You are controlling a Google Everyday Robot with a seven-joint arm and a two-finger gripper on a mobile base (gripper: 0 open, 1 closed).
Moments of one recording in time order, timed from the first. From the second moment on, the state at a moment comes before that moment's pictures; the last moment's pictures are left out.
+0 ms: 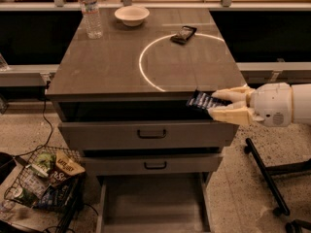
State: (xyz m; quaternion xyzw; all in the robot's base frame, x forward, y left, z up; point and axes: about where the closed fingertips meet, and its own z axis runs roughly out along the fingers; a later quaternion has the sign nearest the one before) arm 0.492 -0.161 0.861 -0.47 0.68 0.31 0.46
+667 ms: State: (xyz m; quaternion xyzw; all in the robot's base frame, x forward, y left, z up) arm 0.486 -0.214 0.796 -0.45 0.73 0.27 0.44
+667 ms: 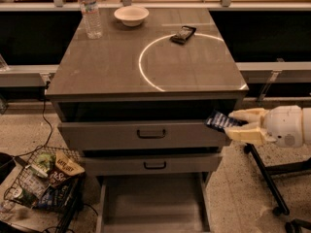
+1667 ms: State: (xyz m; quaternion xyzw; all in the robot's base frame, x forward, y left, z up) arm 0.440 -0.277 0.601 -0.42 0.80 0.27 0.34
